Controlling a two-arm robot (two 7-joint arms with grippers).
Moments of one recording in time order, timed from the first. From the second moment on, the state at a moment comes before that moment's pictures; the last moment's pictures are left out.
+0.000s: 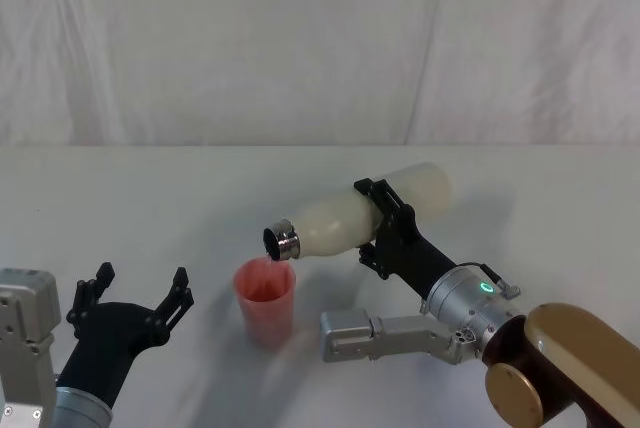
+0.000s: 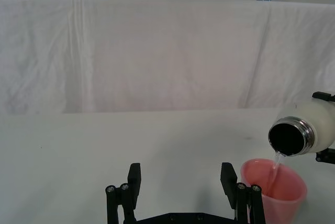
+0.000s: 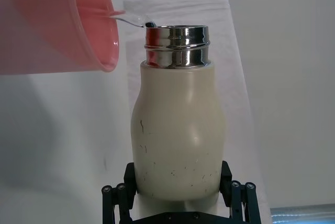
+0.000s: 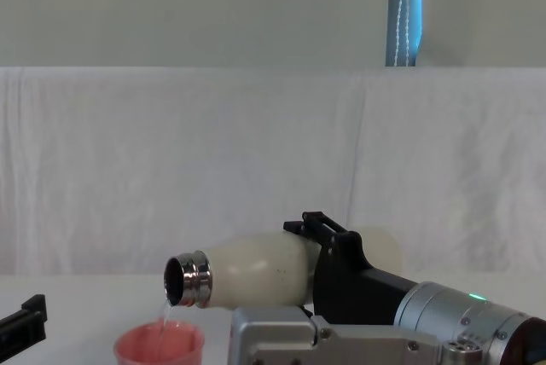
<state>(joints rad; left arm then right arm) 0.27 0.24 0.04 -1.85 -0.25 -0.02 -0.02 0.48 0.25 -0.74 -1.22 -0.97 -0.09 -0.11</state>
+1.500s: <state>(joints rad) 0.27 0.24 0.04 -1.85 -0.25 -0.02 -0.02 0.48 0.26 -0.76 -1.22 -1.01 -0.07 -0.12</state>
